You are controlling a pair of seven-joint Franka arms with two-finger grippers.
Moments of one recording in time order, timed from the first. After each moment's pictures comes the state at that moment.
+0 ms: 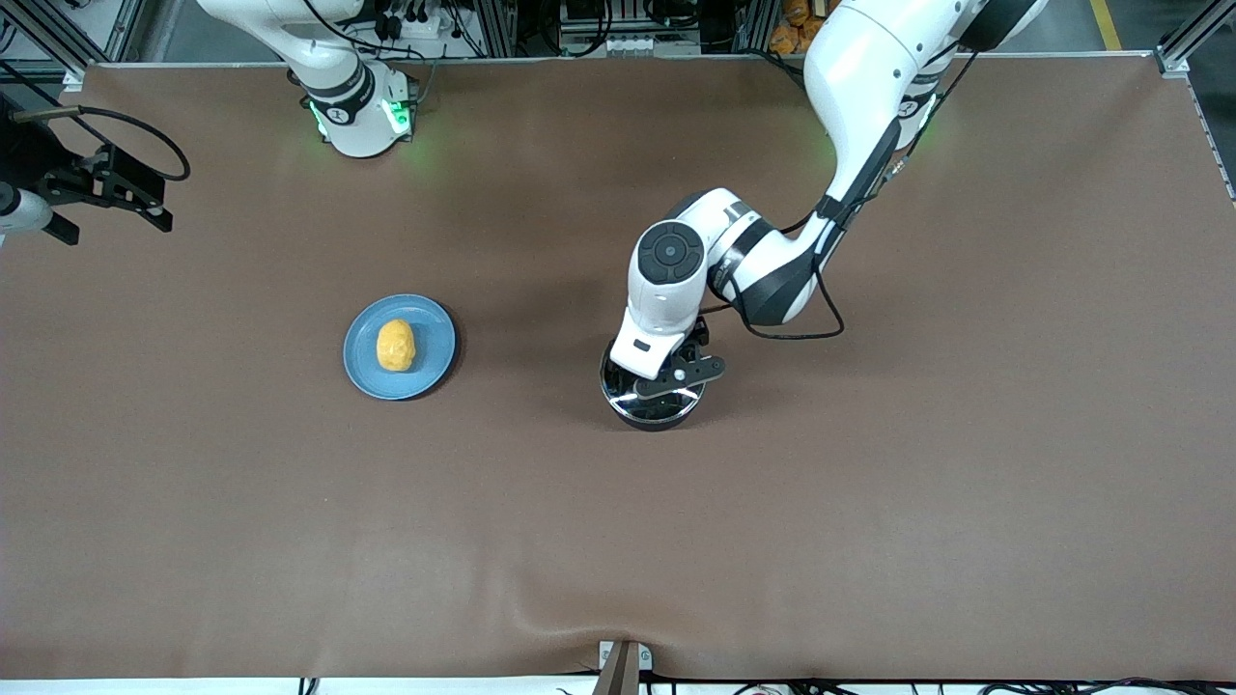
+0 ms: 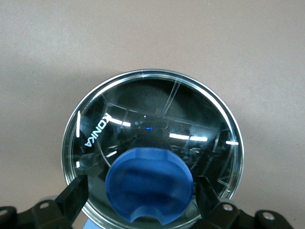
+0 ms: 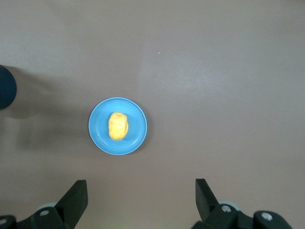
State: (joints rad) left arm -0.54 0.69 -0.24 -1.47 0.16 2.16 -1.10; right arm 0.00 -0.04 0.04 -1.51 0.00 1.48 -0.10
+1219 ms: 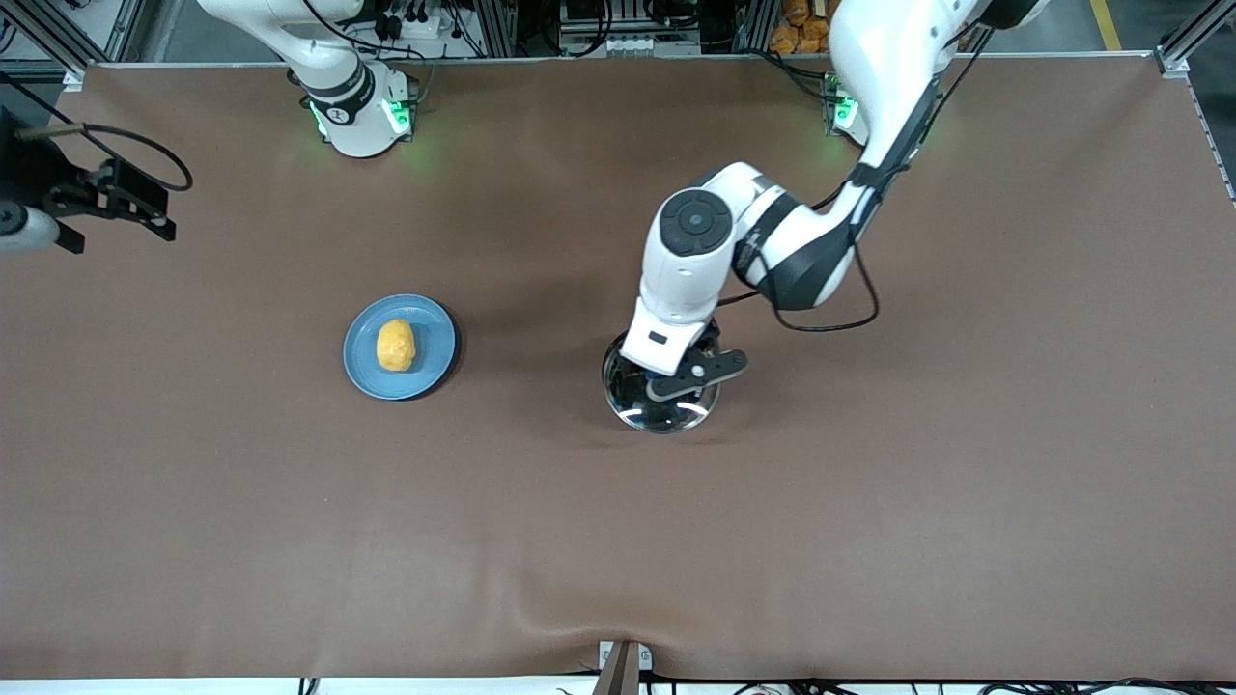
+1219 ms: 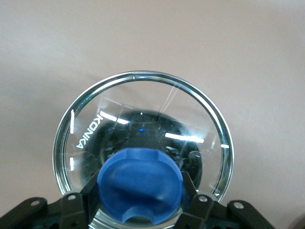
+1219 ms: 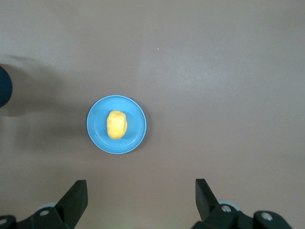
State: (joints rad) left arm -0.50 0.59 -0.23 -1.43 0.16 2.11 -1.13; right arm 0.00 0.00 0.04 -1.51 0.01 1.48 -0.10
